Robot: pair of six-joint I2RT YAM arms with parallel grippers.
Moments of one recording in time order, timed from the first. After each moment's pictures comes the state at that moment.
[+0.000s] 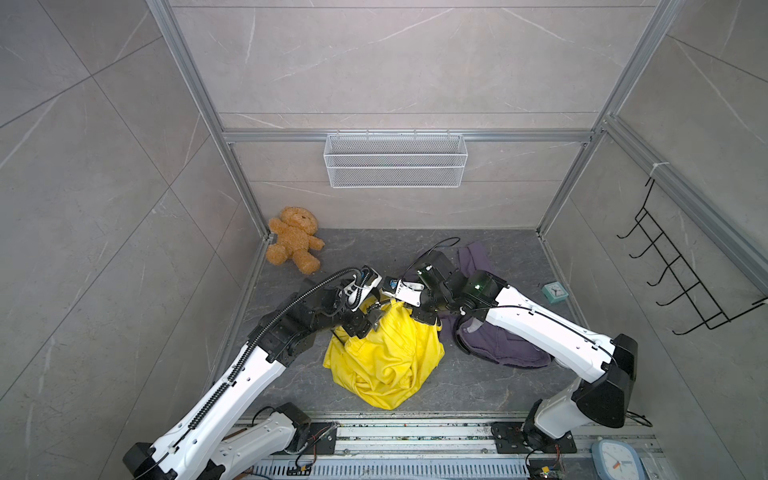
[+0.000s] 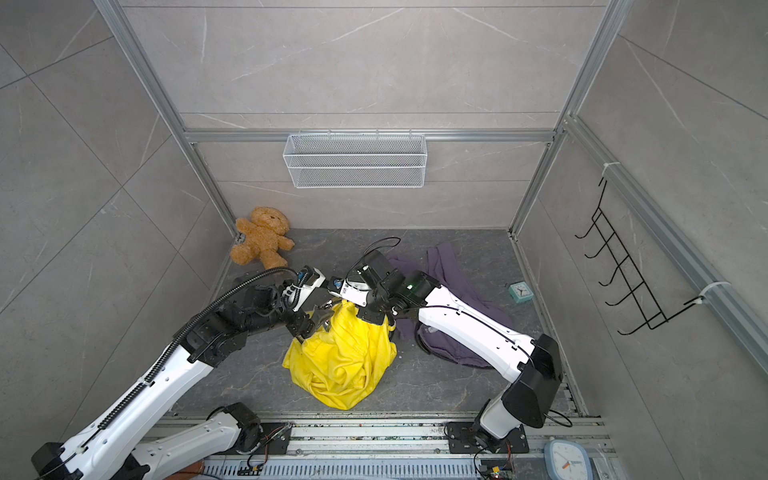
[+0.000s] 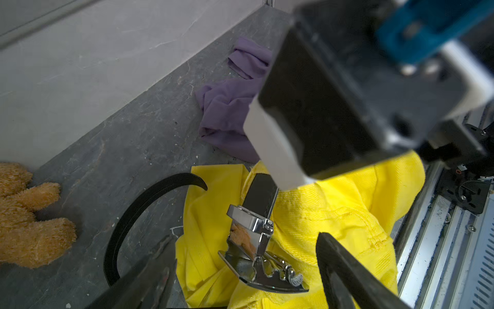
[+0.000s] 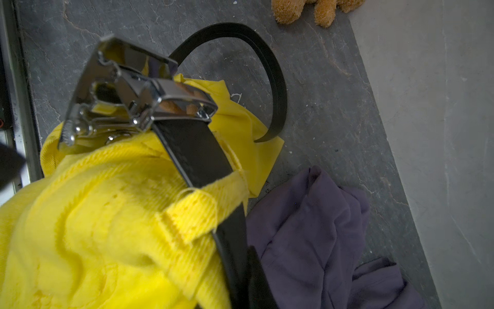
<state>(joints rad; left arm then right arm) -0.63 0.98 1.09 -0.72 0.16 0.22 0.87 1.57 1.53 -0.84 -0.03 -0.52</state>
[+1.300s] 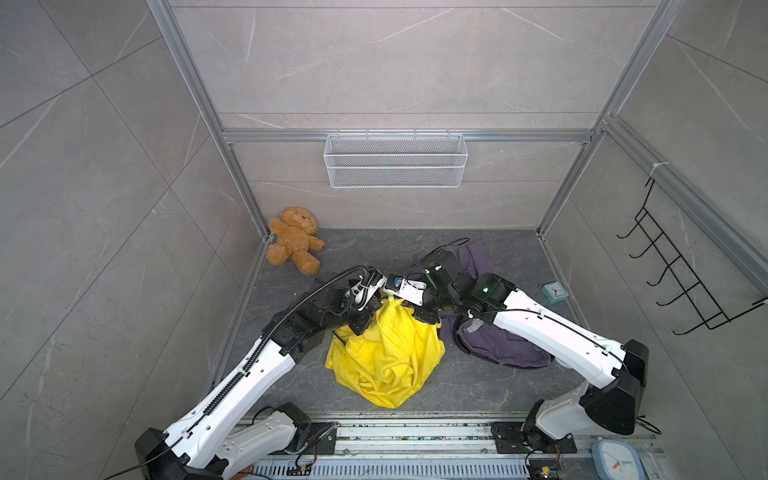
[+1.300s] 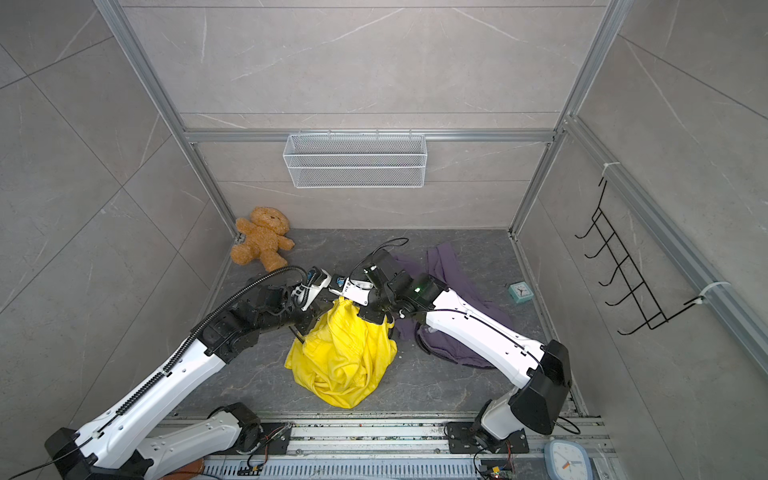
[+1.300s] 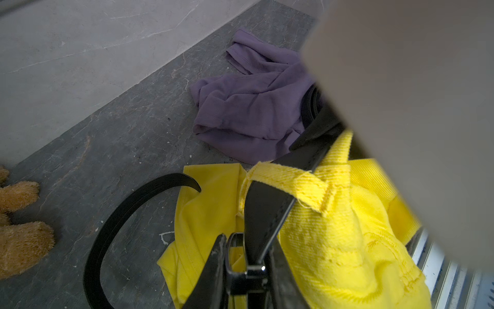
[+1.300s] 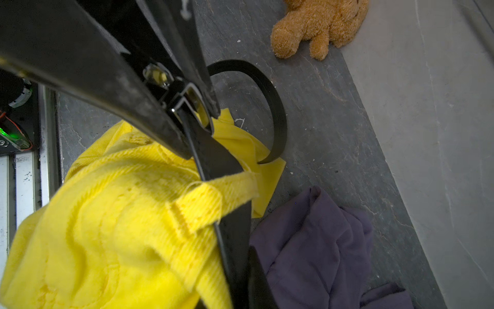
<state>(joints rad) -0.63 1.01 1.04 -0.64 0.16 0.20 0.85 1.52 1.48 -0.75 -0.12 -0.52</state>
